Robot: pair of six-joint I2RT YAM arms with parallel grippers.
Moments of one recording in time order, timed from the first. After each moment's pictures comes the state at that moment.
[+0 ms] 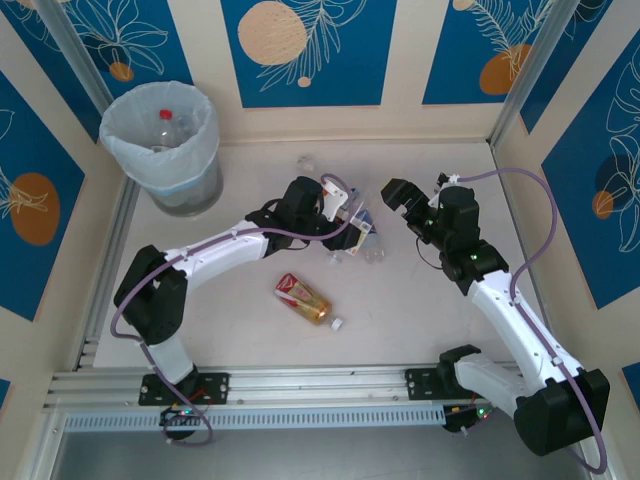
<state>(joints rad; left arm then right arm) -0.75 1.73 1.29 -0.18 0.42 -0.23 0.29 0.99 0.85 -0.23 -0.12 0.91</state>
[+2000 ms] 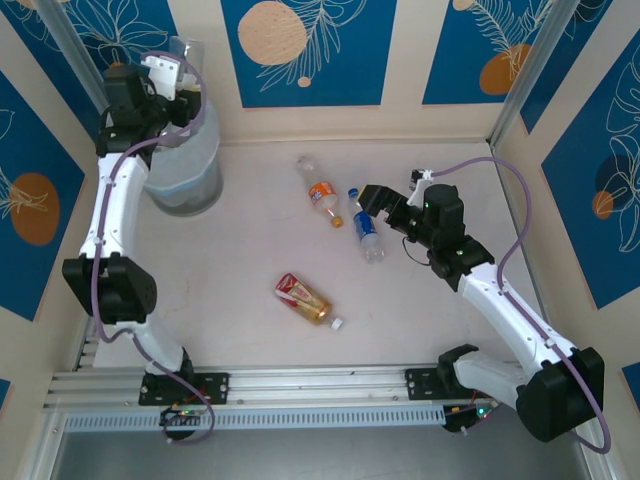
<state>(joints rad) 0.05 1.77 1.94 -0.43 0.31 0.24 0.37 1.06 0.85 -0.11 -0.22 0.78</state>
